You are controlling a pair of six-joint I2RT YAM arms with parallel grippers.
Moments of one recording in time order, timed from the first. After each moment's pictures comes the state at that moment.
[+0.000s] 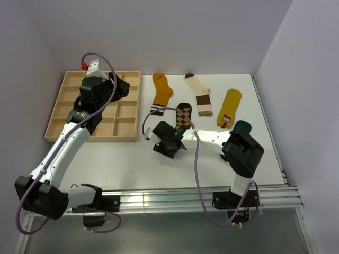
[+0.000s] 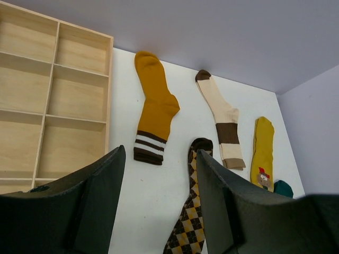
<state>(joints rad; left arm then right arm) -0.31 1.23 1.19 -0.18 -0.07 -0.54 0.94 1.75 1.12 -0.51 0.09 -0.26</state>
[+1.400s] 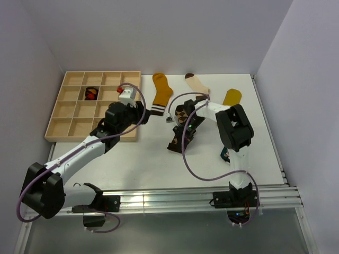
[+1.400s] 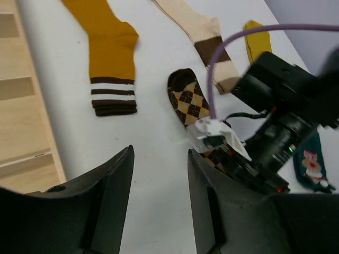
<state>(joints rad) -0.51 1.24 0.81 0.17 0.01 -0.39 0.44 2.07 1.40 -1.04 -0.85 -0.59</state>
